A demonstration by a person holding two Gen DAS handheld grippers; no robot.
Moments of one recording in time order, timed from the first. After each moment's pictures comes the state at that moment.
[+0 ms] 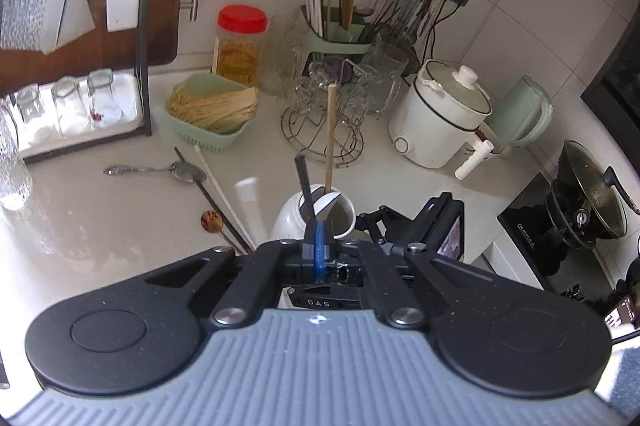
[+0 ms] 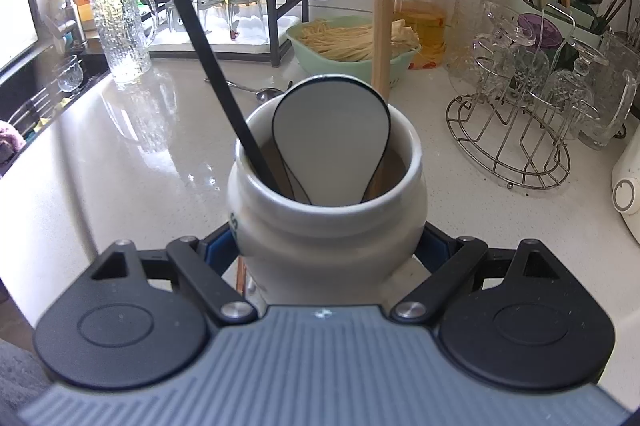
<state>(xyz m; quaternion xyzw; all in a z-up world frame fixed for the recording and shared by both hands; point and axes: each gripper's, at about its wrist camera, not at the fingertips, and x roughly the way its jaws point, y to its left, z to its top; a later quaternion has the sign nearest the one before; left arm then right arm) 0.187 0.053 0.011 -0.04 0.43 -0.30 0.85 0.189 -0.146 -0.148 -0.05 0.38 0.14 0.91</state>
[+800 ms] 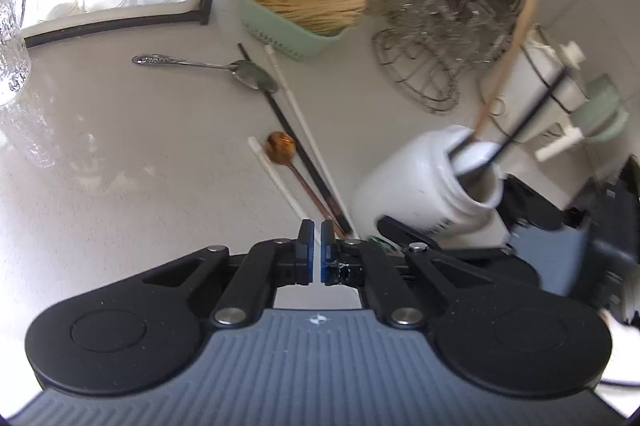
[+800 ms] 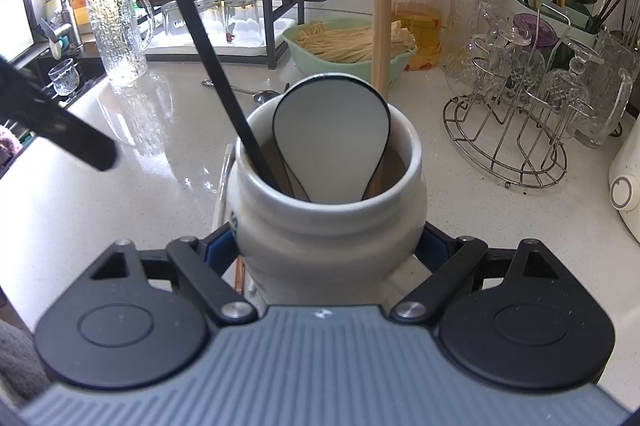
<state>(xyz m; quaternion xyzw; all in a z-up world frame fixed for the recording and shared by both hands) 0.266 0.078 -0.129 -0.08 0.53 -0.23 0.81 0.187 -0.145 -0.148 -0.05 0.38 0.13 0.91</state>
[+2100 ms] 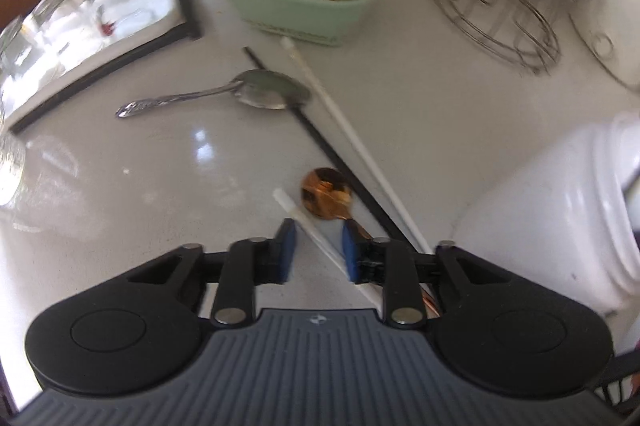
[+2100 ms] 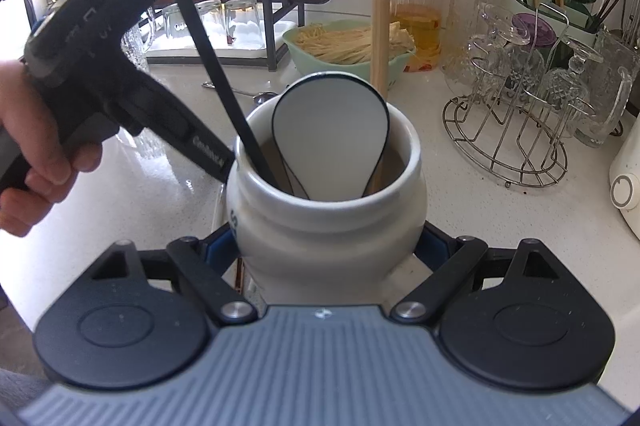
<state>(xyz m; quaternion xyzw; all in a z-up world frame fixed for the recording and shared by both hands) 0.331 -0.001 -0.193 0.10 0.53 -0.16 0.82 0.184 -0.147 -0.150 -0.04 0.37 0.13 0.92</state>
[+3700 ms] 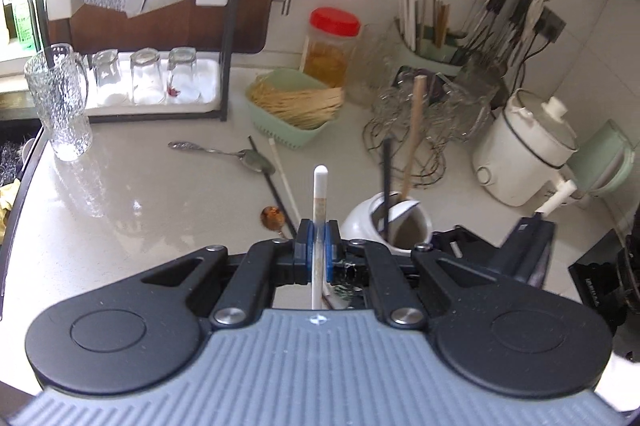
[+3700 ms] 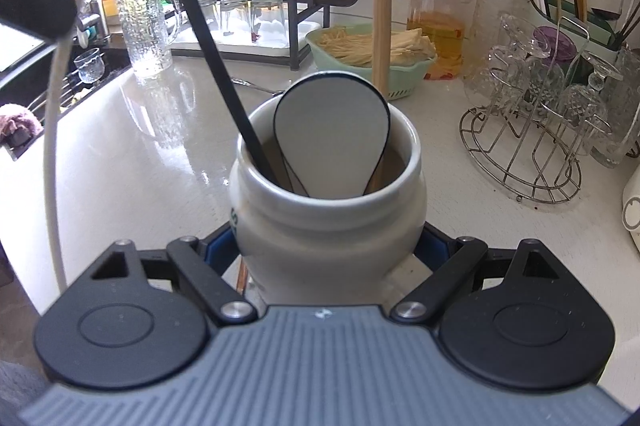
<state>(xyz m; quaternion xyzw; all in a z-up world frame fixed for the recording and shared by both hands) 0.173 0.043 -0.031 -0.07 0.40 -0.16 0.90 0.185 -0.151 -0.150 -0.06 0.37 0.18 0.91</state>
